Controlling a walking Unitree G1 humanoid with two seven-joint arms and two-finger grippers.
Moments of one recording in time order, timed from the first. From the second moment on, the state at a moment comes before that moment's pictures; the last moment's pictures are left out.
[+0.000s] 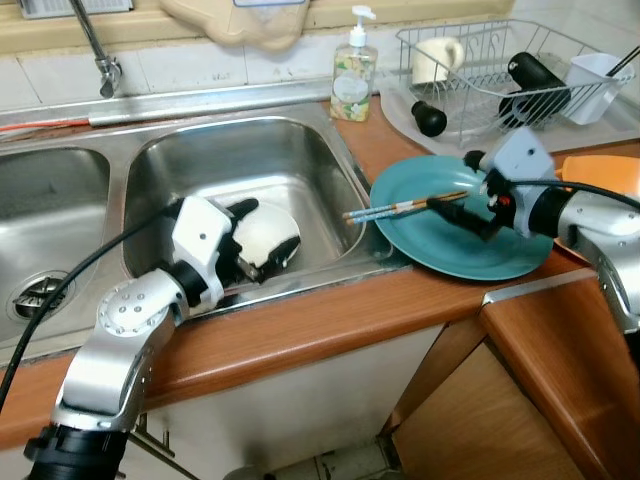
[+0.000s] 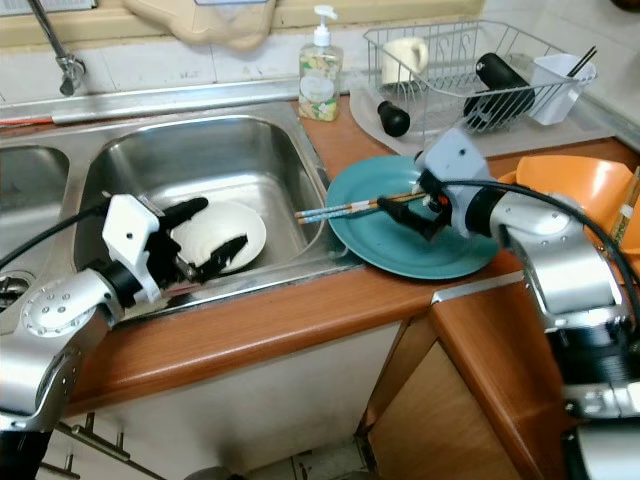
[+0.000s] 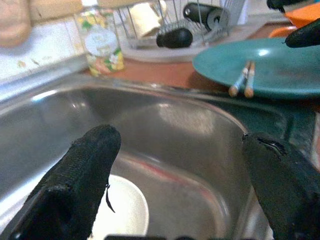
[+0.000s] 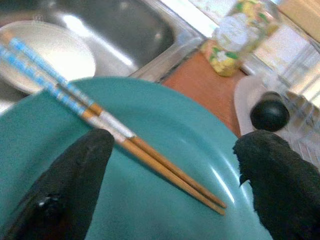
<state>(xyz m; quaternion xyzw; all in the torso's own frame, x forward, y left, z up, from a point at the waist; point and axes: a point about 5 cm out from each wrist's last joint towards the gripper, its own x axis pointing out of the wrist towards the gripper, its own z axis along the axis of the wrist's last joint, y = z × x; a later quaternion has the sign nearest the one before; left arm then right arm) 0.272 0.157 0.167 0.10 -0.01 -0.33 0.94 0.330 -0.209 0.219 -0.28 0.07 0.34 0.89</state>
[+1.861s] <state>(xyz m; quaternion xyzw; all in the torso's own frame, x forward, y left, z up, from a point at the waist) 0.266 0.142 0.166 0.10 0.03 -0.39 0.92 0.376 -0.212 0.175 -0.30 0.16 0.42 0.84</state>
